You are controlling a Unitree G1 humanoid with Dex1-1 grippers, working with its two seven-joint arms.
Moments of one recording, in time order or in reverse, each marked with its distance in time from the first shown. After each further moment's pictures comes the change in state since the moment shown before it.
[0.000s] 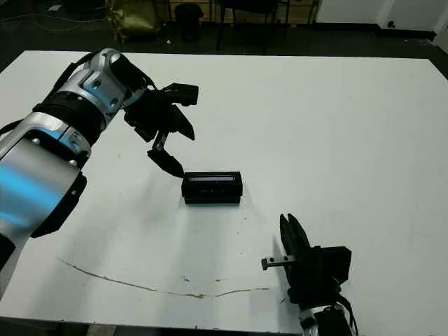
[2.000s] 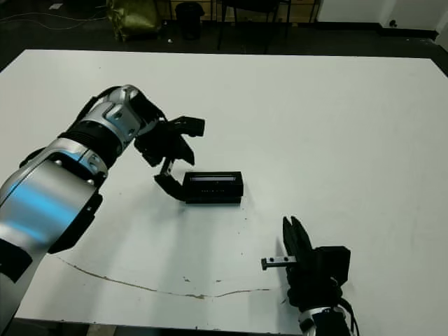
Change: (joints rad) left arm 0.100 -0.067 0.062 0.023 0.131 0.023 0.051; right arm 0.025 0.007 0.016 -0.048 -0.024 0.049 -0.041
